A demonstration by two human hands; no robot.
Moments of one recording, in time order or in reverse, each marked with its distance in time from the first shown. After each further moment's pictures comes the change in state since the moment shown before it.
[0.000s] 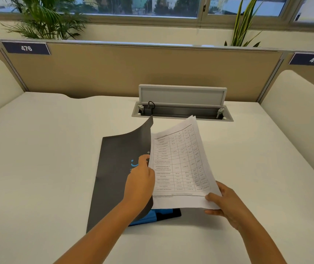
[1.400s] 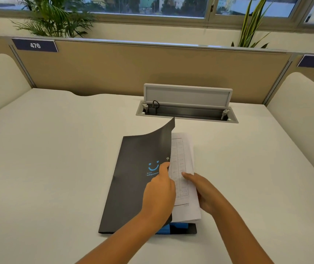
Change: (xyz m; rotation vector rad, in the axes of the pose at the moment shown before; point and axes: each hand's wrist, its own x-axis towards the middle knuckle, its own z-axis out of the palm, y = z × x) left_hand -0.031 0.019 0.028 0.025 -0.036 0.098; right_hand 0.022 -0.028 0.062 0.148 -0.202 0.063
